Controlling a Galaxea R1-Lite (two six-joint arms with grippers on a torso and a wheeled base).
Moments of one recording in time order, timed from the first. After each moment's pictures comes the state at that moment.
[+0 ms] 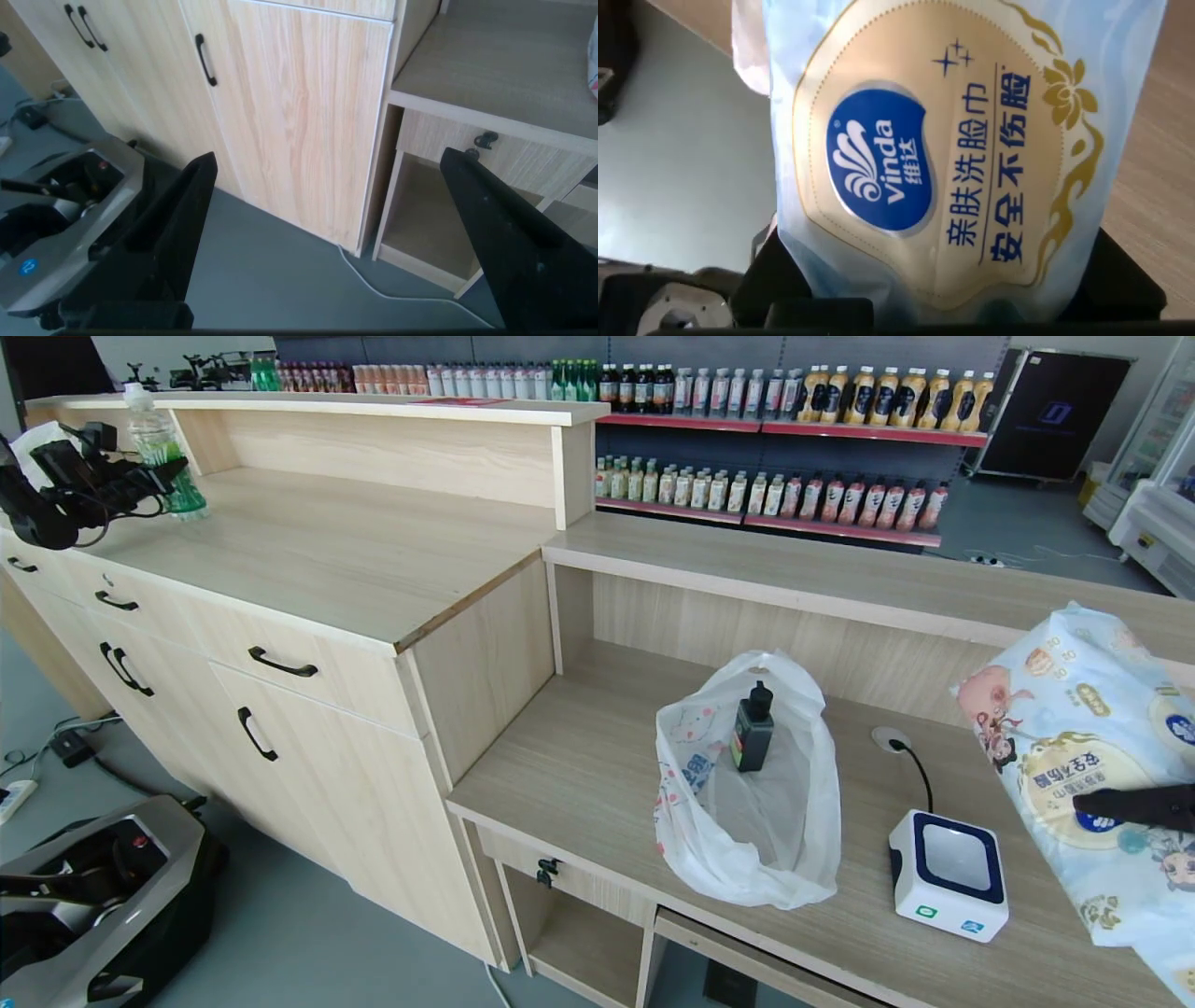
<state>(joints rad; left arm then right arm) 0.00 0.00 0.00 0.03 0.08 0.07 -0.18 1.20 -0.94 0.45 0.31 -0.18</state>
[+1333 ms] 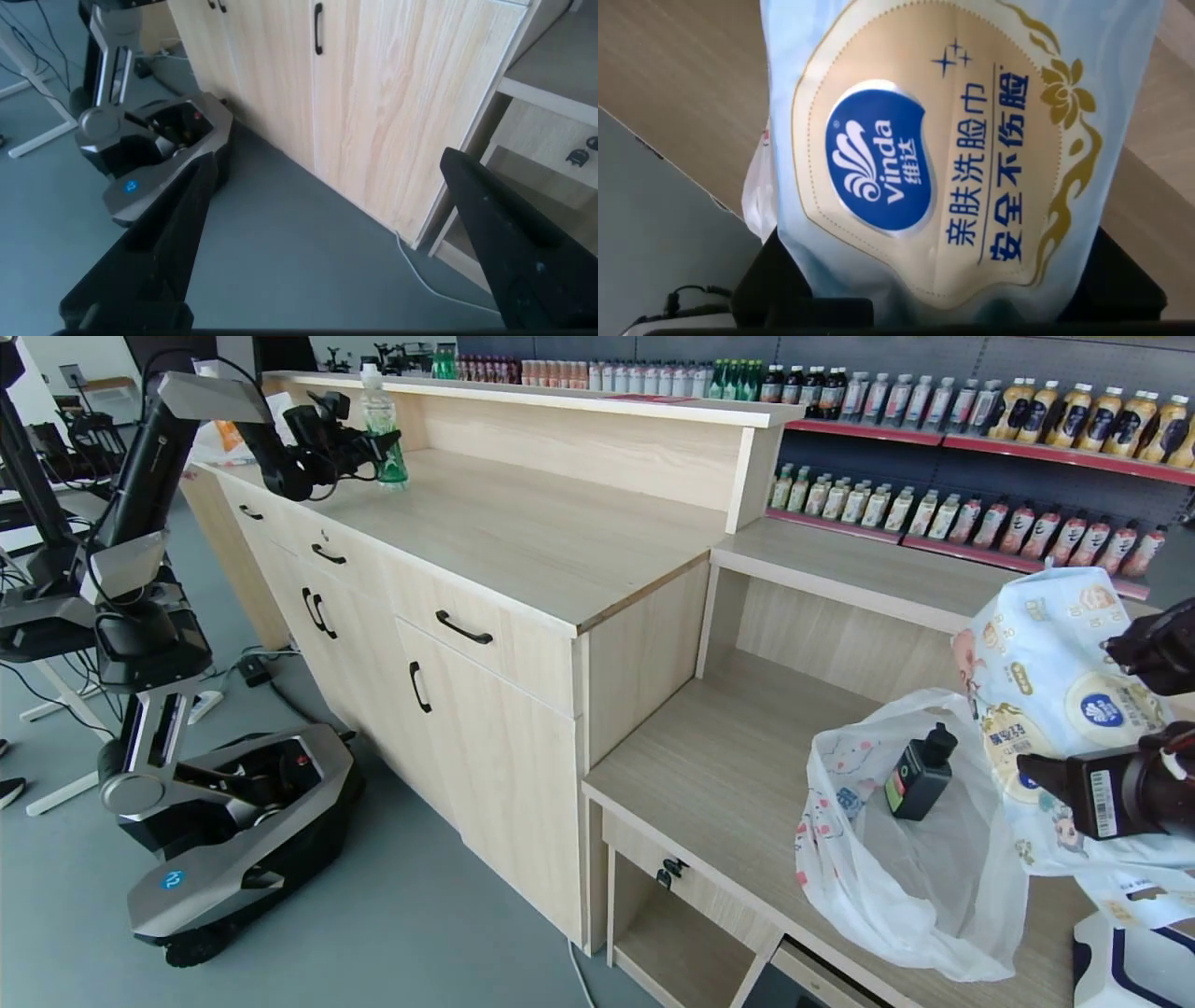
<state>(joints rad) 0.00 0.00 0.00 0.03 0.08 0.07 0.26 1.24 -0.71 -0.06 -0.42 -0.11</state>
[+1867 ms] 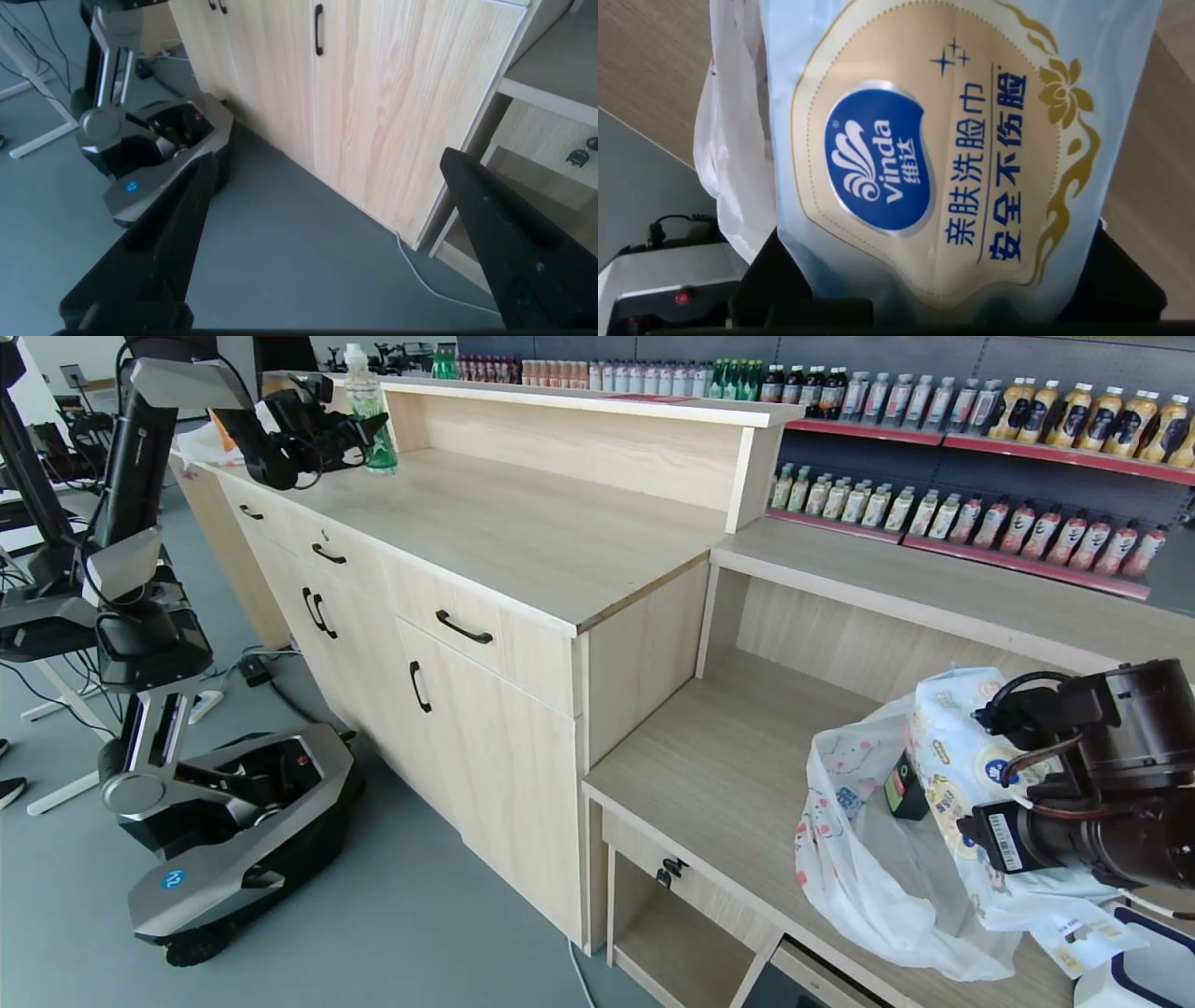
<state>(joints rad) 0.00 0.00 0.00 0.04 0.08 0.07 0.20 1.50 -0.70 -0.05 -0.41 -0.07</state>
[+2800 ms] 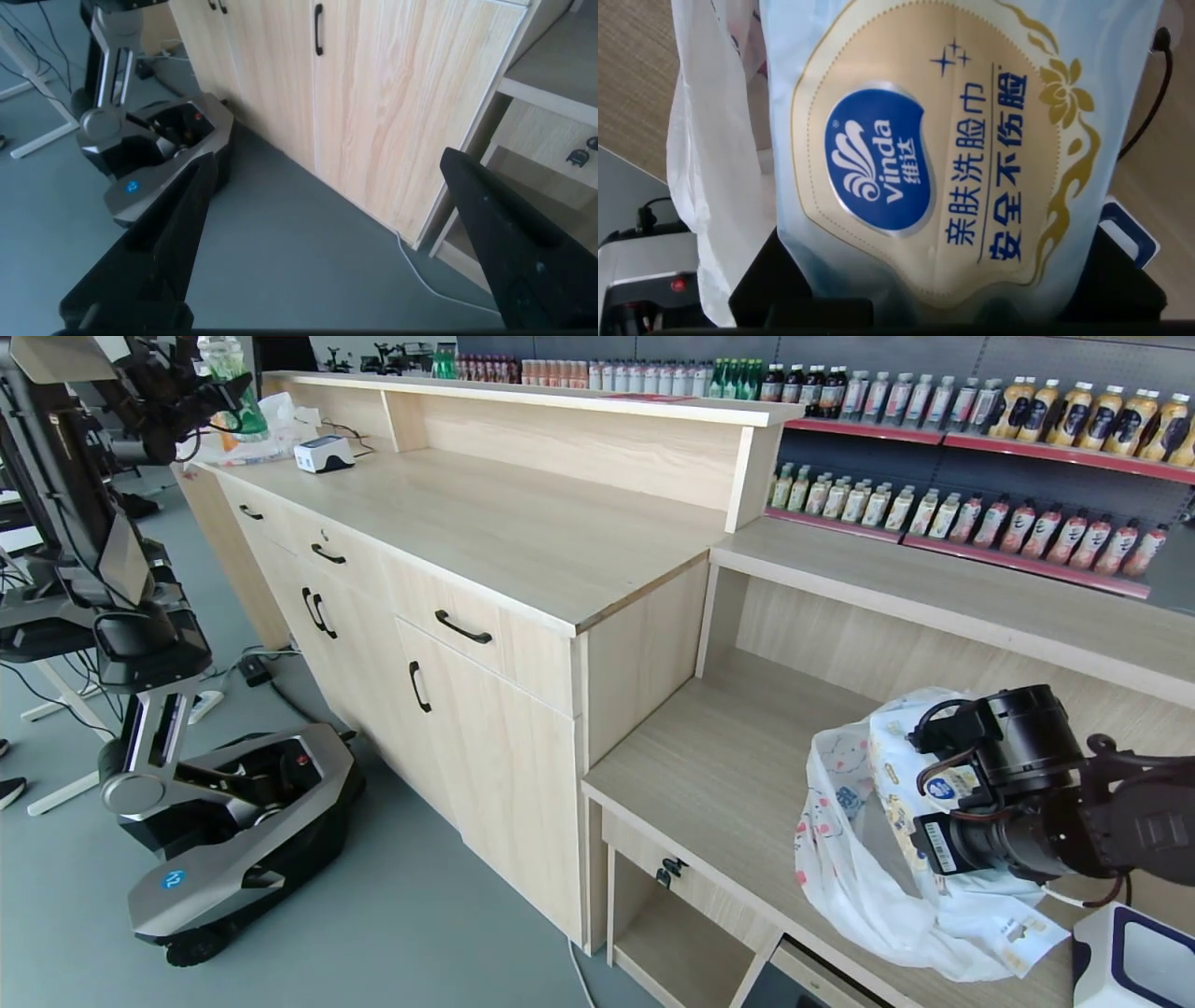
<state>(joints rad) 0.00 0.00 0.00 0.03 0.08 0.07 0.21 1.72 -0.74 -0.12 -0.41 -0.04</state>
